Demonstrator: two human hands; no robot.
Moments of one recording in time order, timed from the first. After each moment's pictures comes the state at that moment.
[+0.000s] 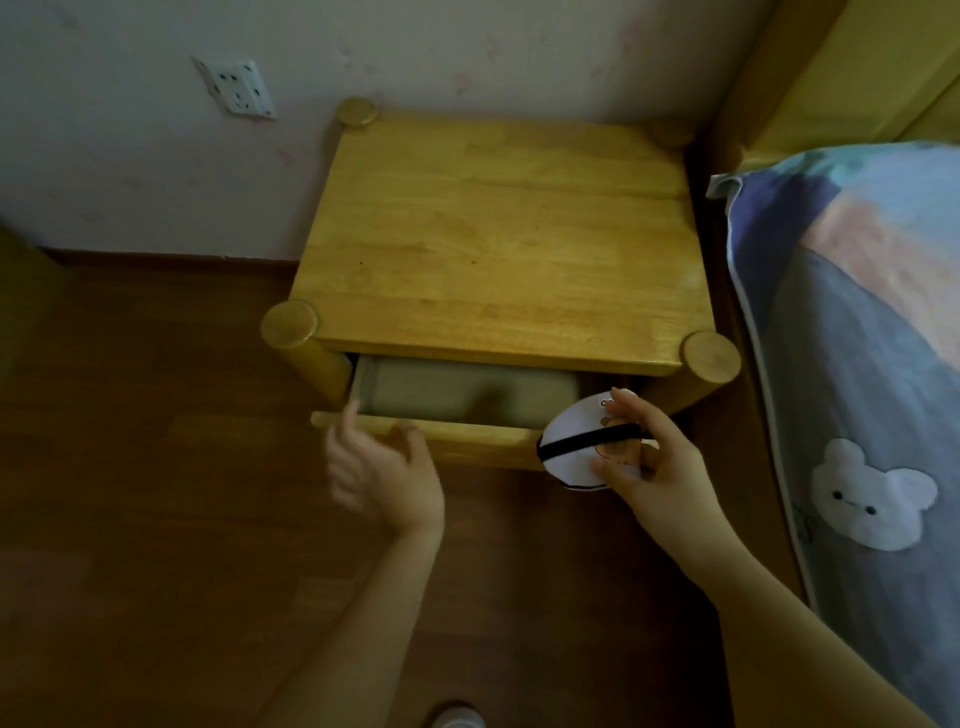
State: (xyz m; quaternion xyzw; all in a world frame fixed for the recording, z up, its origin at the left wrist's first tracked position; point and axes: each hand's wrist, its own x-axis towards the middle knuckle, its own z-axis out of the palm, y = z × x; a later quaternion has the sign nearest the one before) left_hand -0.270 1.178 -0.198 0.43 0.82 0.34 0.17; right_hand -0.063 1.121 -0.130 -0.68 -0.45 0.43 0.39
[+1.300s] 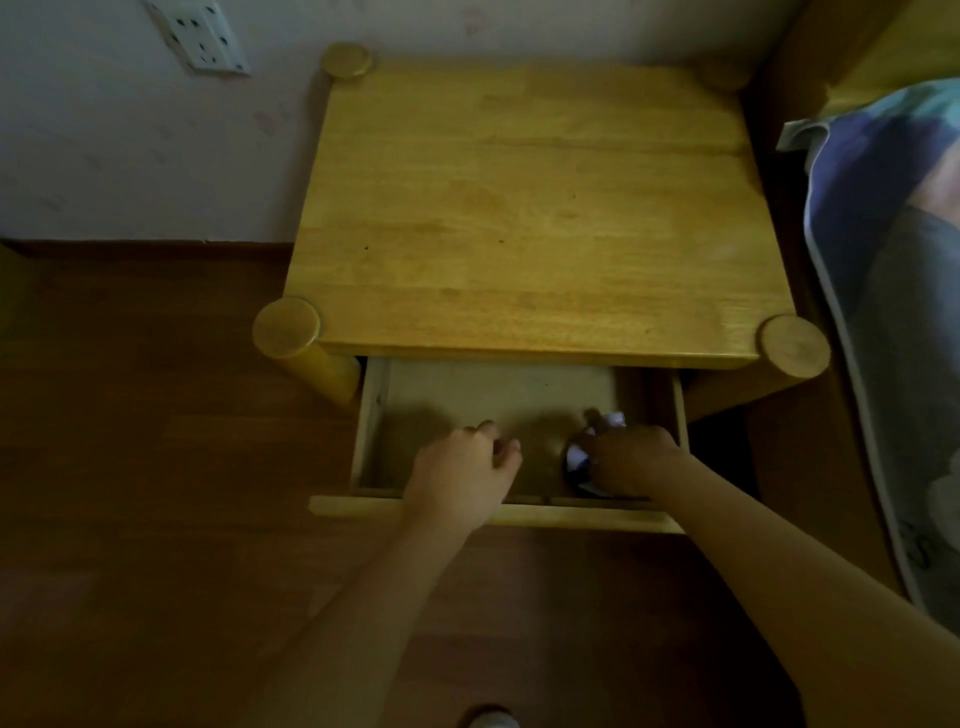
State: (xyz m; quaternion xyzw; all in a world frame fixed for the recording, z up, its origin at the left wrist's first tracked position) left_hand -0.281 1.224 -0.213 0.79 0.57 0.00 0.24; right_hand -0.083 1.218 -0.239 -0.60 -0.65 0.26 -0.39
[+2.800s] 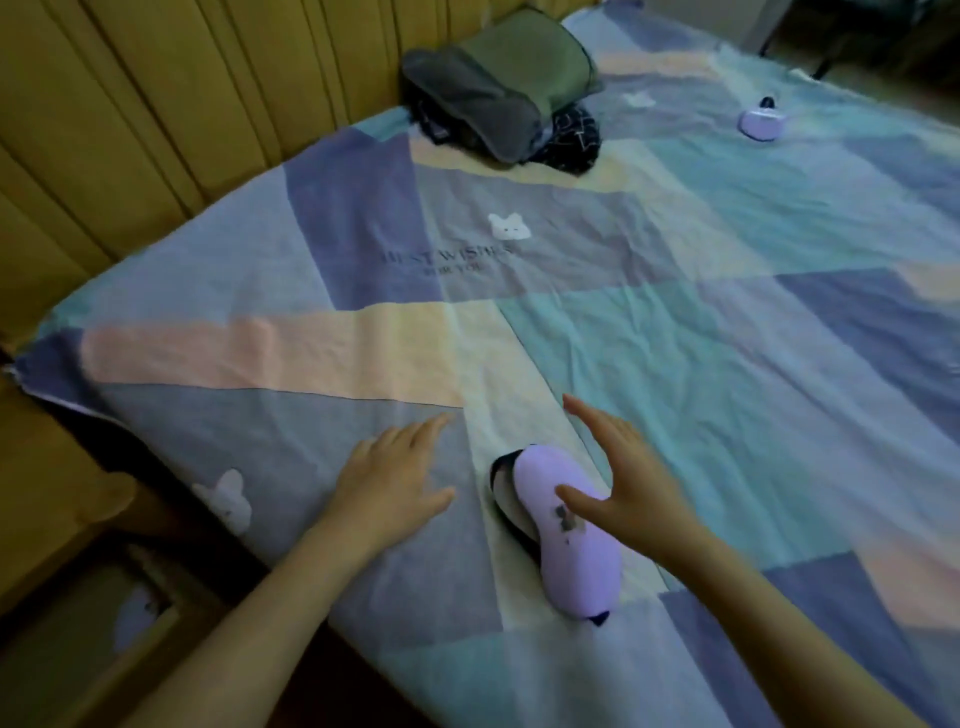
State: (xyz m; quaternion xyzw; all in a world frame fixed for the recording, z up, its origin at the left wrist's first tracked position) left_hand 0.113 0.955 -0.012 0.98 0.07 -0.10 0.18; right_hand 0.188 0.710 0.014 -0.90 -0.28 0.12 0.30
